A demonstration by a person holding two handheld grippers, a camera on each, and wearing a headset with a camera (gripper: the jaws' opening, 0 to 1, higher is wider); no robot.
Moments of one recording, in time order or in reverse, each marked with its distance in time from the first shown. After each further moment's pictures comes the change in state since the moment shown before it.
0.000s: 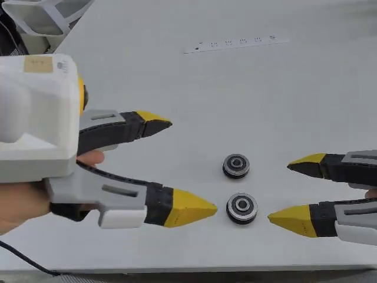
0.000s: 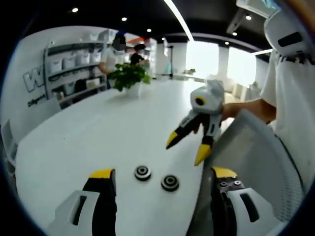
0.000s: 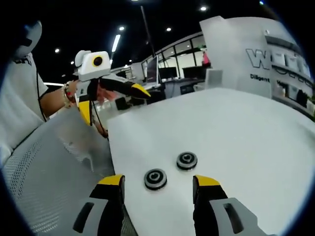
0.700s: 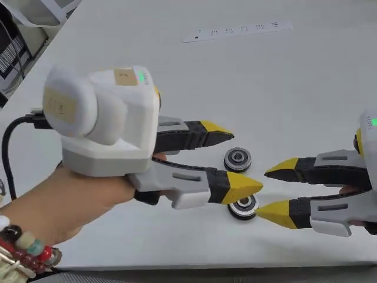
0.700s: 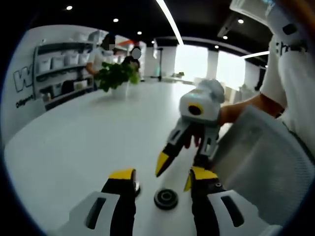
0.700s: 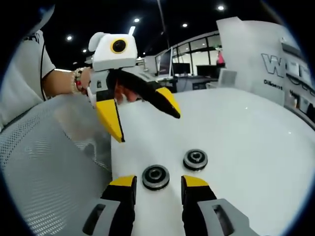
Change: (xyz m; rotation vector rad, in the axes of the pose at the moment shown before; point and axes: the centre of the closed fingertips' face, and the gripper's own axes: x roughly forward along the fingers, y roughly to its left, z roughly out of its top) left arm 0.066 -0.007 -0.016 0.010 -0.011 -0.113; right arm 0.031 0.002 -0.019 -0.108 0.059 0.074
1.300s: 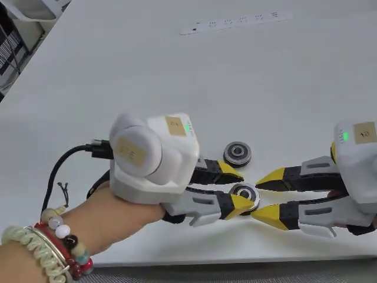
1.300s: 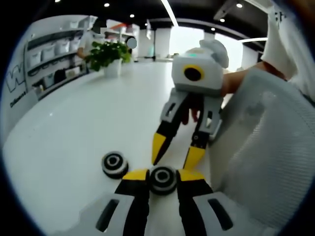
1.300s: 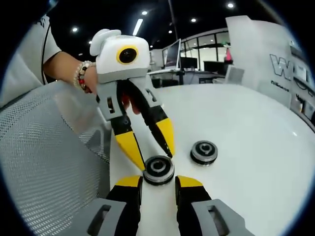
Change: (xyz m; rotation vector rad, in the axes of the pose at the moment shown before) left arm 0.028 -0.006 -0.059 0.025 0.156 -0.025; right arm 0.016 0.002 -0.019 -0.045 0.055 0.032
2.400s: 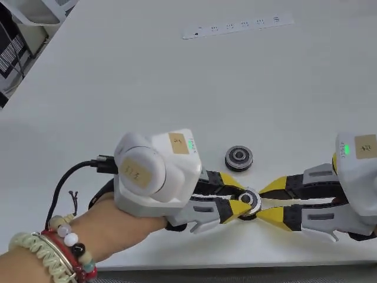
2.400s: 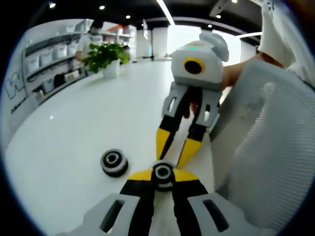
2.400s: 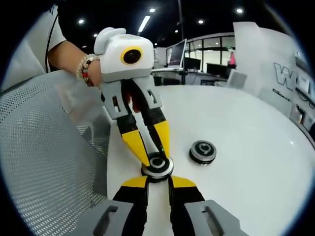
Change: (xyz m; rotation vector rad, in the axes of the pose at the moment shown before) left arm 0.003 0.002 -0.007 0.041 -0.007 0.013; right arm -0.003 -0.003 -0.006 -0.084 0.024 -0.027
